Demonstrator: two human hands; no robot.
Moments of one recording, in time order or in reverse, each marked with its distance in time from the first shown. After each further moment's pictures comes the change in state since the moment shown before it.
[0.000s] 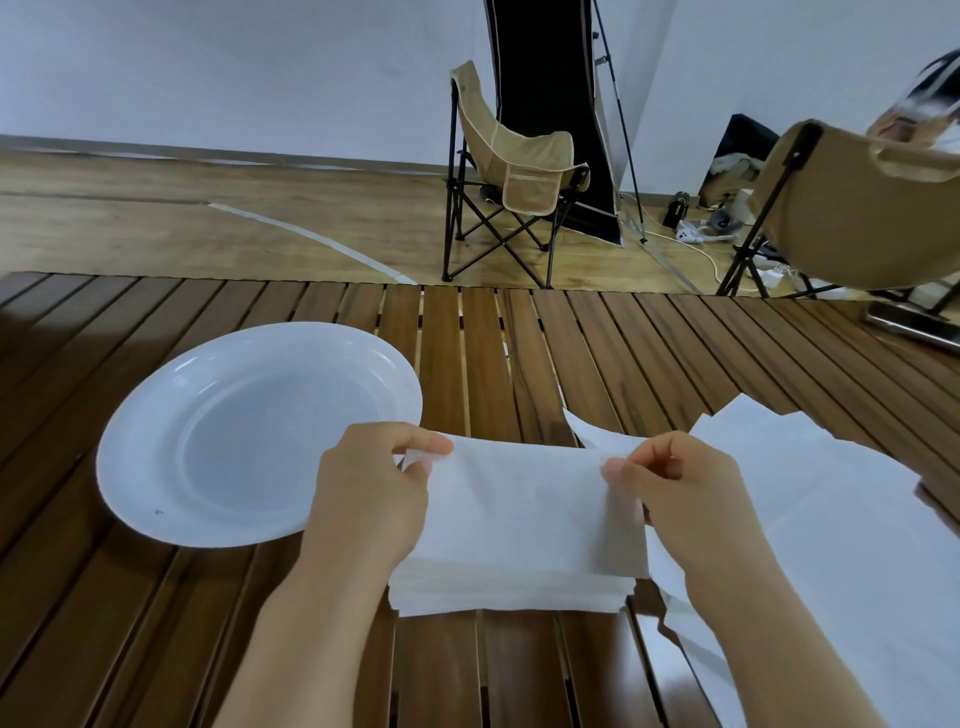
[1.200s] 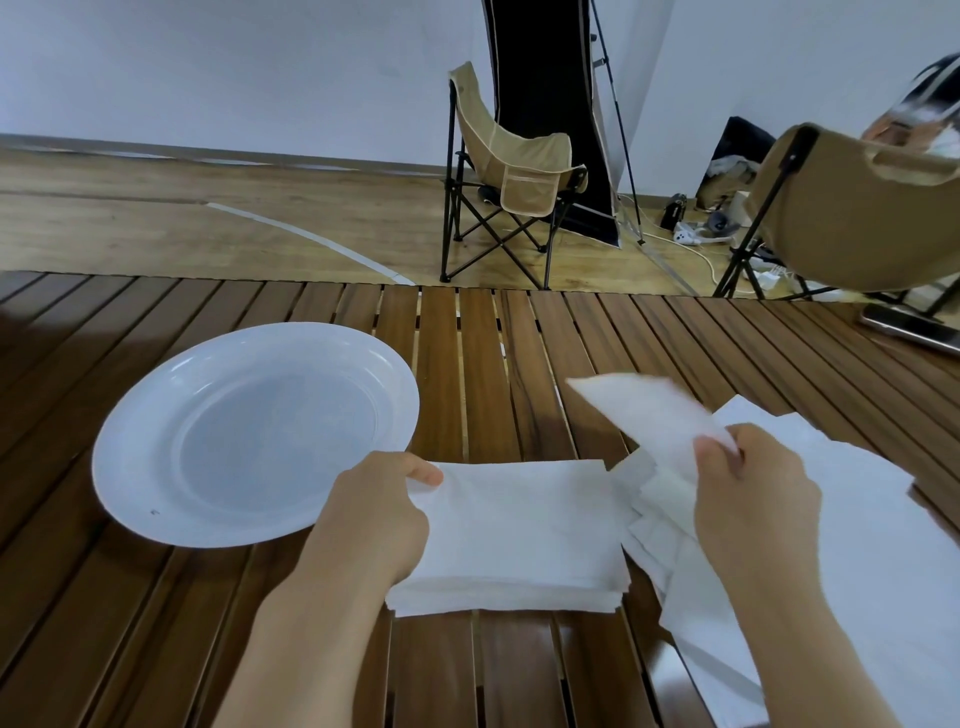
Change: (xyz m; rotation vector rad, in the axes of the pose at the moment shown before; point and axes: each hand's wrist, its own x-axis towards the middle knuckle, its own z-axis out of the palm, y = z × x) left_hand 0.000 -0.013 0.009 0.210 -0.177 -0.095; right_hand 0.001 0.002 -0.024 -0.339 0.306 -0.159
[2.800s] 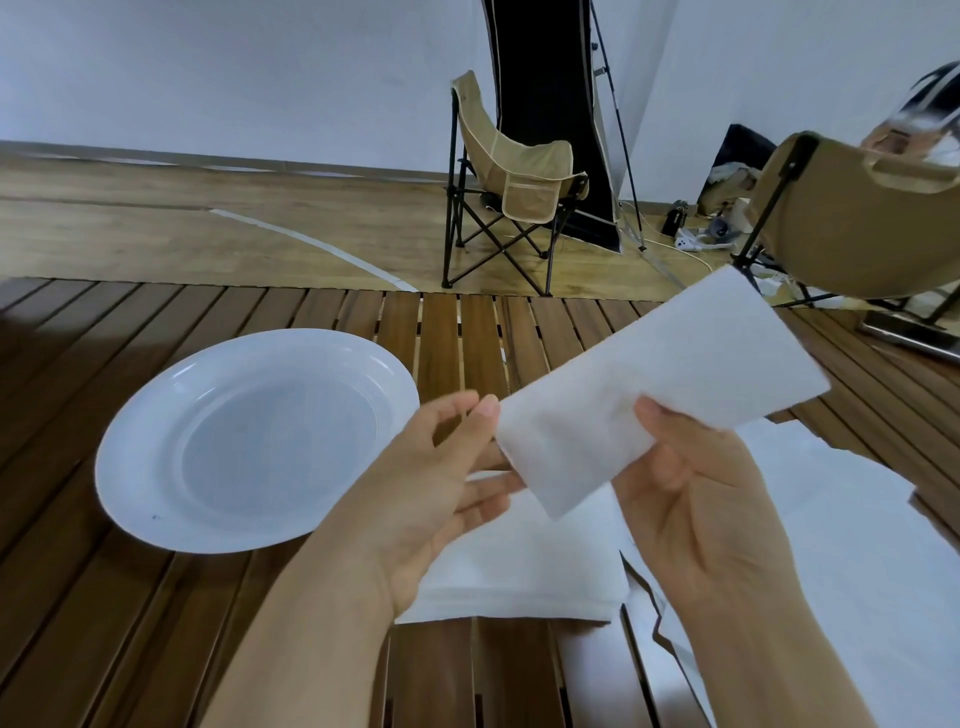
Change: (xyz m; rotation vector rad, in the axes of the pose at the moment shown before) left_hand -0.023 0.048 -0.021 -1.004 -0.371 -0.085; right_hand -0.020 -0.050 -0.005 1.595 -0.426 0.217
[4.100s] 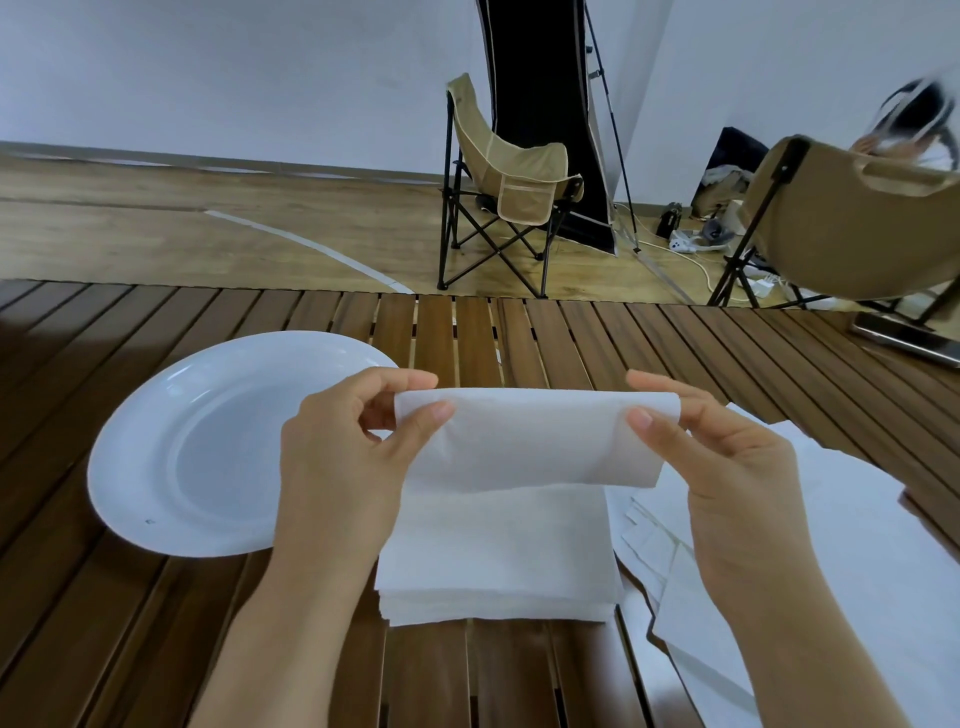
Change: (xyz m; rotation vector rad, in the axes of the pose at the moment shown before) left_hand 0.015 -0.006 -0.033 0.667 0.535 0.706; right_hand 0.012 -0.009 -0.036 -0.702 0.005 -0.190
